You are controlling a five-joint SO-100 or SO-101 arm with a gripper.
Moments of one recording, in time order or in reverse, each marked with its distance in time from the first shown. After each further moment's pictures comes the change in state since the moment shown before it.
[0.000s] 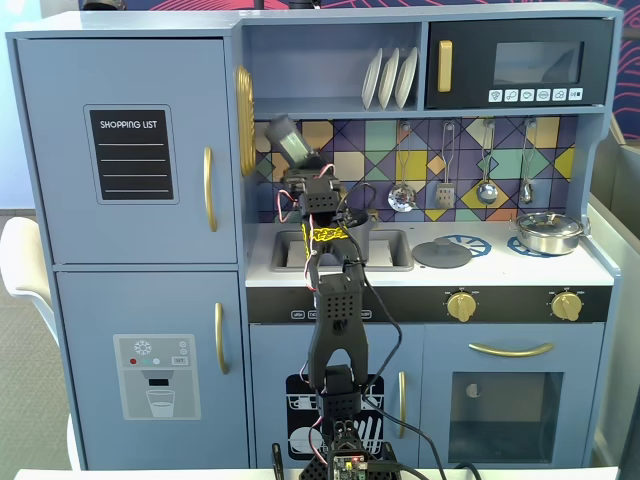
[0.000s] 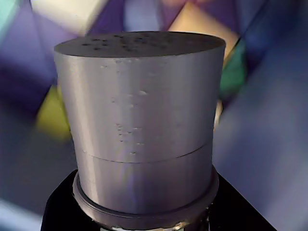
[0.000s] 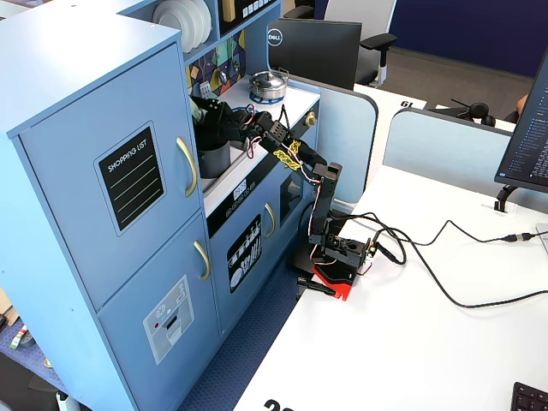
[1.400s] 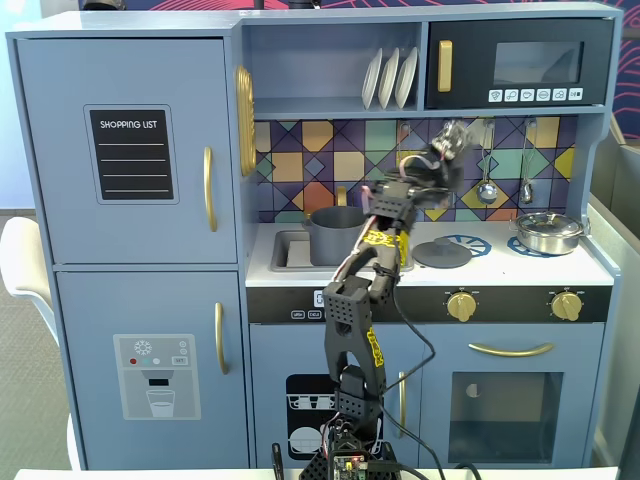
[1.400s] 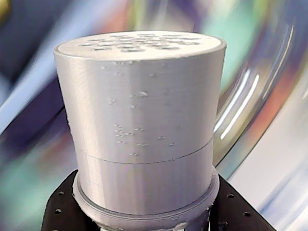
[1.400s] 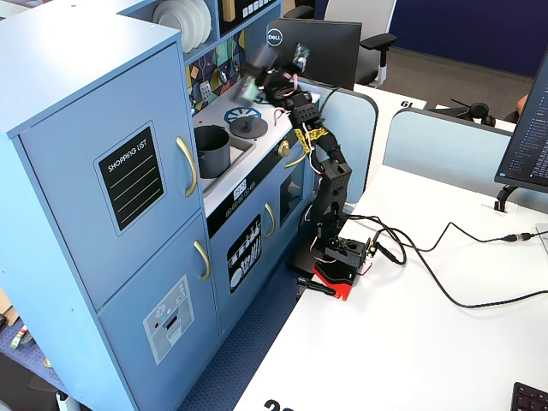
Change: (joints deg) arm 46.1 3.7 4.0 -5.7 -118.6
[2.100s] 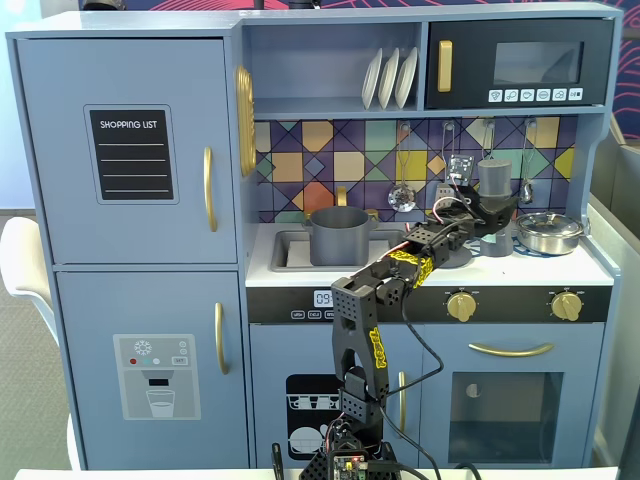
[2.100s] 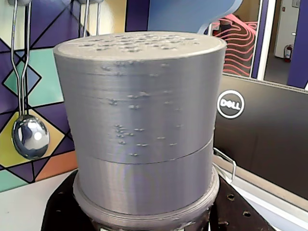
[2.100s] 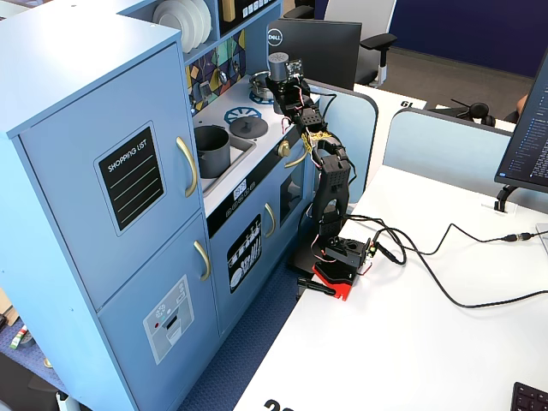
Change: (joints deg) arm 8.4 -5.3 24.3 -32.9 -32.5
